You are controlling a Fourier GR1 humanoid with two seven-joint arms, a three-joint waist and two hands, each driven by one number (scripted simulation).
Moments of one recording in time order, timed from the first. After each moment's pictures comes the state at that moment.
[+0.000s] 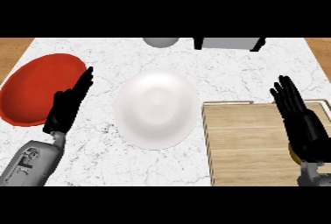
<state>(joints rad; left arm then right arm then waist) -0.29 0.40 -0.21 -1.39 0.08 0.14 0.17 -0.05 -0.37 0.09 -1.67 -0.28 -0.13 -0.01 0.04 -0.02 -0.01</state>
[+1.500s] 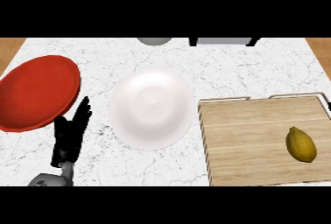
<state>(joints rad) -0.05 0.26 -0.18 -1.45 0.09 0.29 0.20 0.05 -0.81 -0.13 -1.37 0.03 0.36 -0.68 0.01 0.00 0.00</state>
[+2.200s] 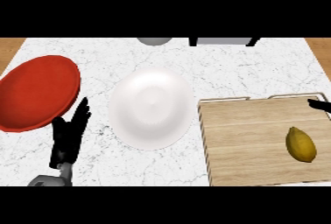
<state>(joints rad) -0.04 0.24 -0.16 -1.46 0.07 0.27 0.21 -0.08 -0.95 0.01 -1.41 0.29 0.53 -0.46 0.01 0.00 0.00</state>
